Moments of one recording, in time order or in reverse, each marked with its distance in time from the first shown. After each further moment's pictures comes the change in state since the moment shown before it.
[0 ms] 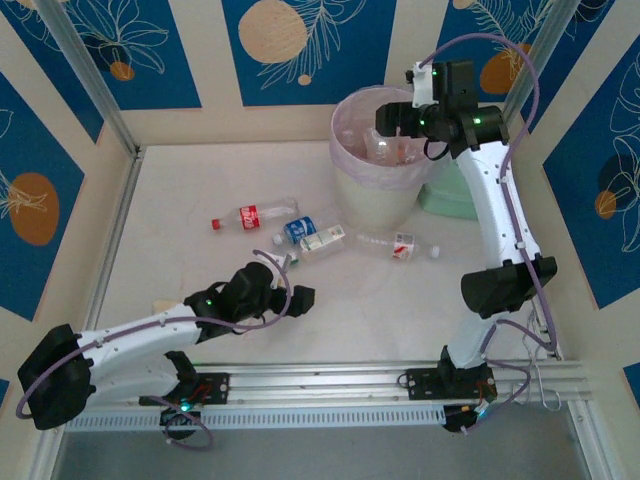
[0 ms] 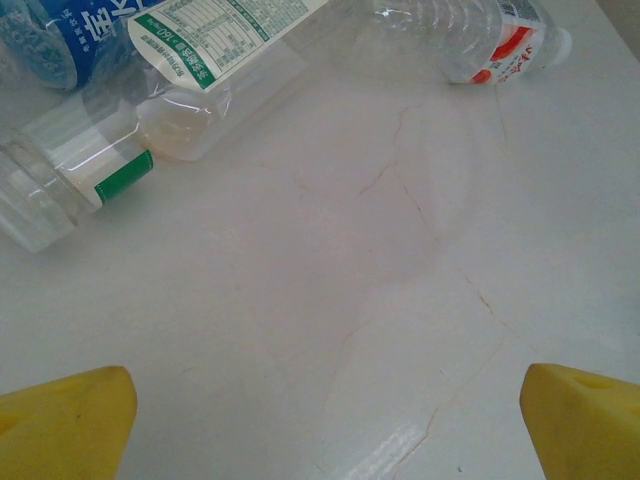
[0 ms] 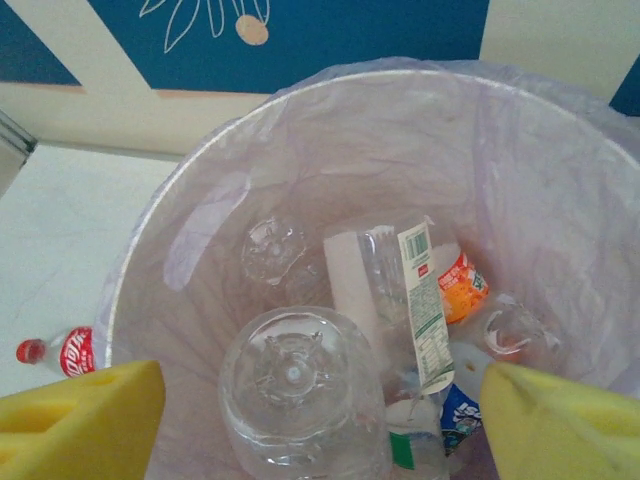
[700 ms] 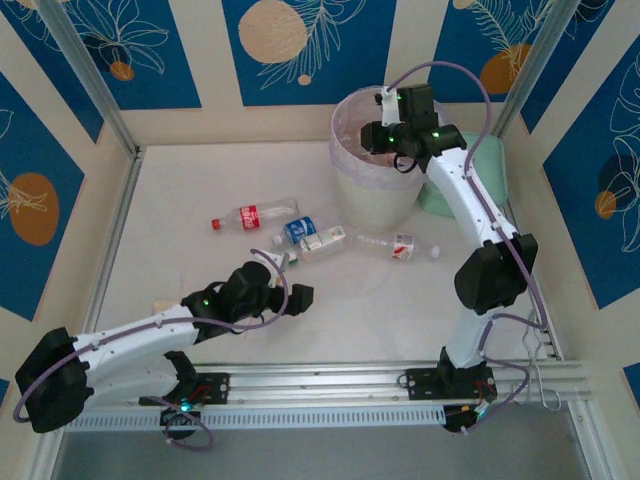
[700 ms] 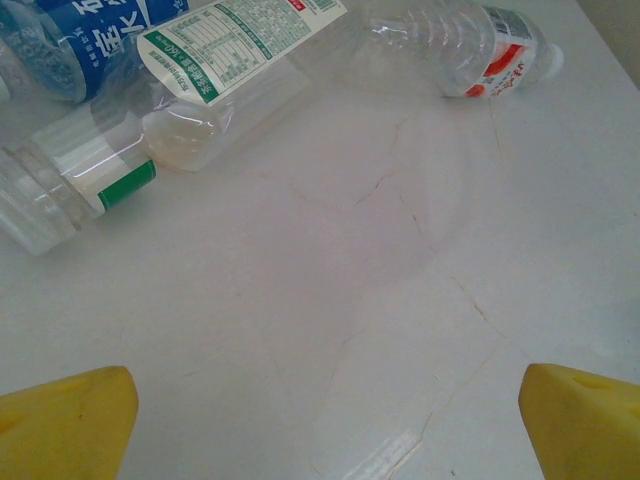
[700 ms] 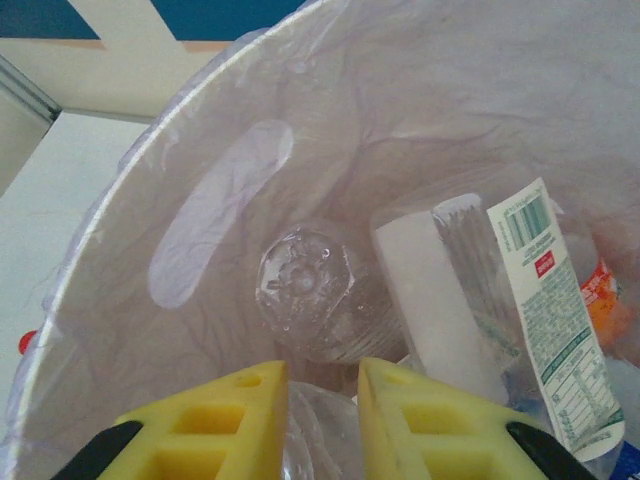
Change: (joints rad) left arm 0.007 -0.022 0.002 -0.008 0.000 -0.003; right arm 0.060 0.045 -0.293 0.310 -0.051 0.046
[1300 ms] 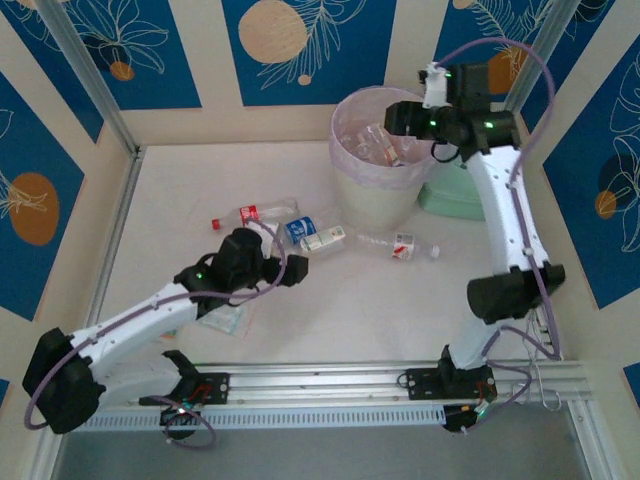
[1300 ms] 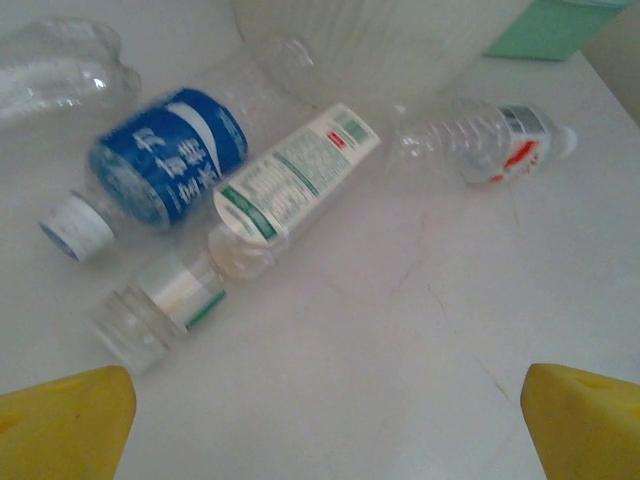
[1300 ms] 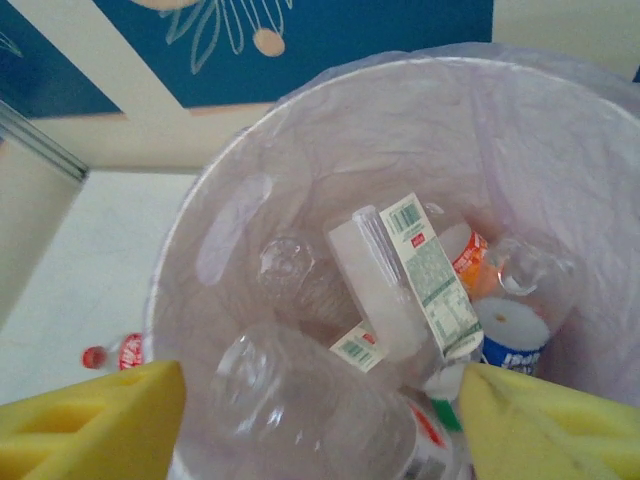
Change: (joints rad) left arm 0.201 0.095 0.225 -0.123 0.103 0.167; right arm -0.130 -0.151 0.168 -0.266 -0.071 0.049
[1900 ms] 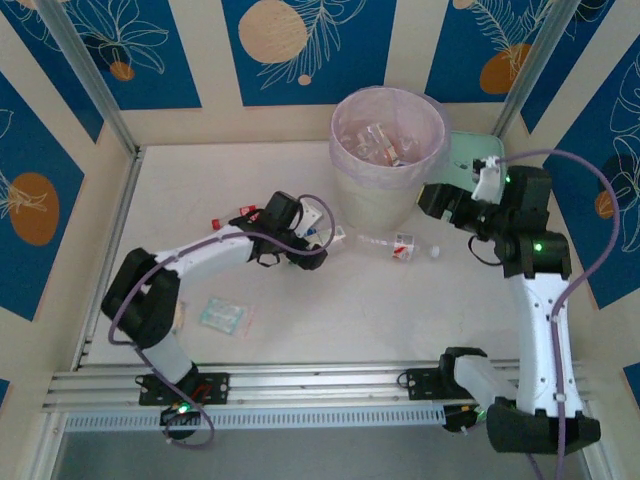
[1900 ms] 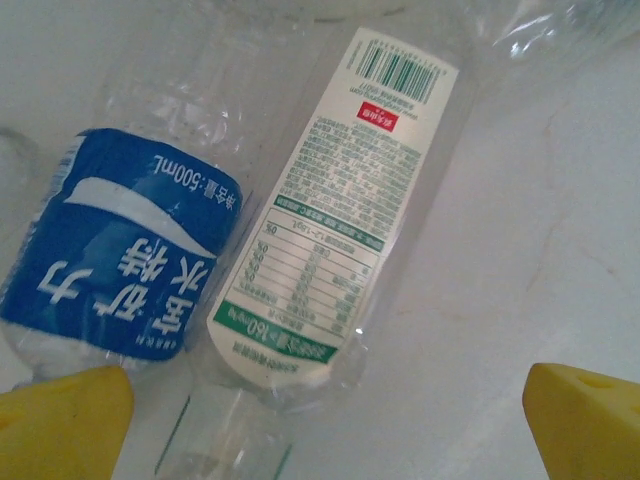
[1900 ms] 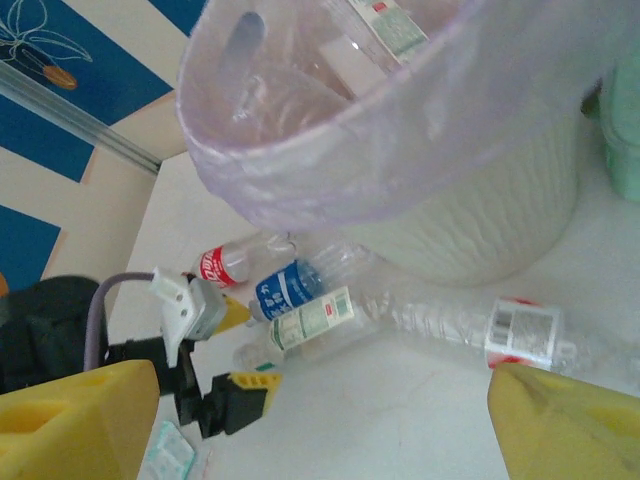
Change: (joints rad) left arm 0.051 0.563 0.407 -0.179 0.077 0.469; right arm -0.226 -0.726 -0.818 0.093 -0.252 0.166
